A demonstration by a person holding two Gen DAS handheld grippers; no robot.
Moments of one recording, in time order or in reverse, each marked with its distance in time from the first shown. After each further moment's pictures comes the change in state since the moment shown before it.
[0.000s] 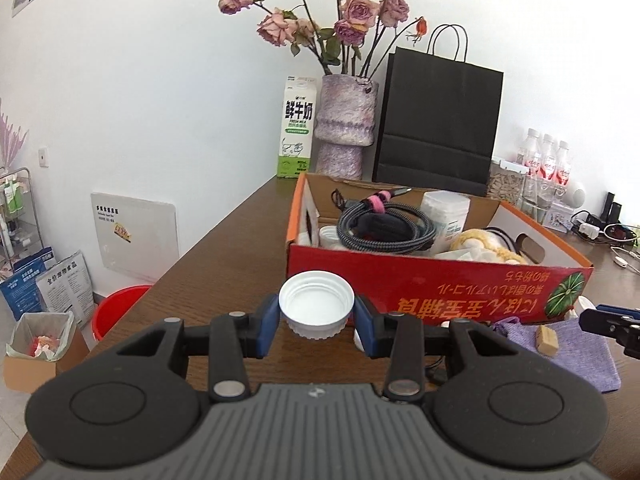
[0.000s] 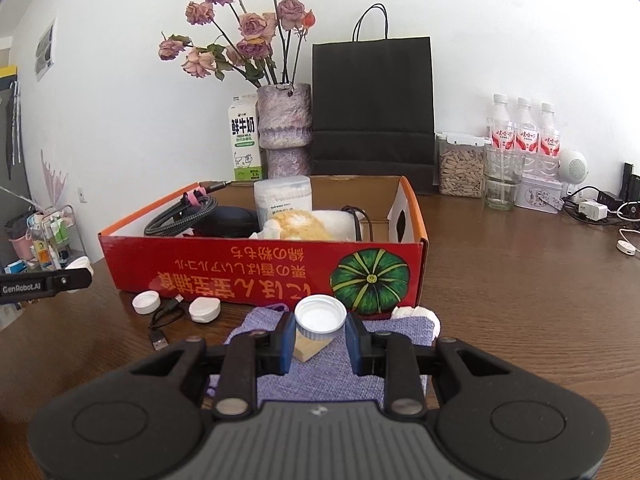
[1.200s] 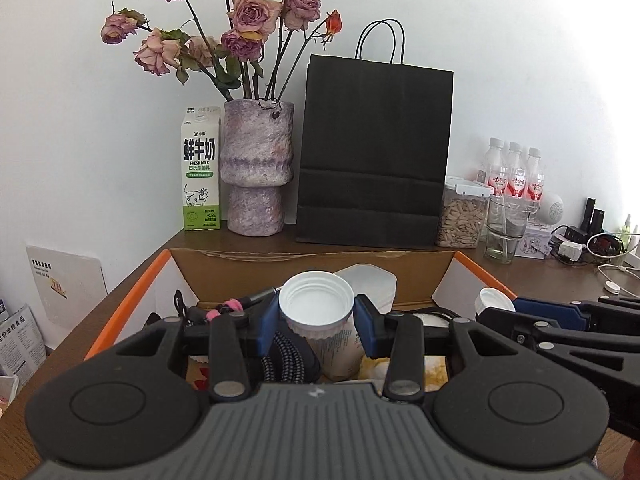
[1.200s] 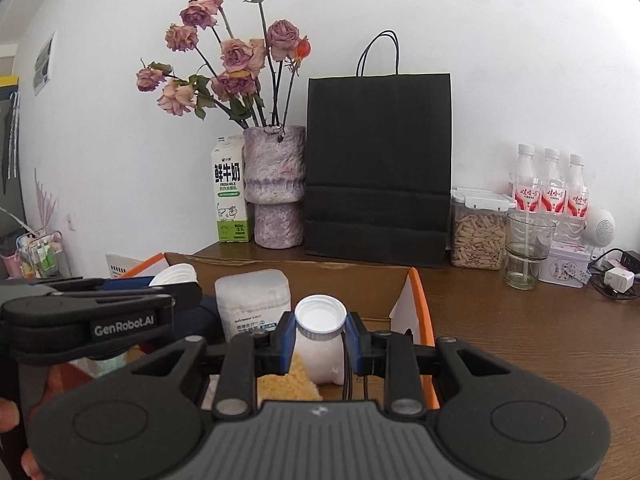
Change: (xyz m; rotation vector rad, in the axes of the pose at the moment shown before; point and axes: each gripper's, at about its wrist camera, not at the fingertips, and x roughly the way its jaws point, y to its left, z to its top) left arm 0.113 -0.102 0.060 0.087 -0.058 -0.096; right arm 0.091 -0.011 0.083 -0.040 -0.087 -0.008
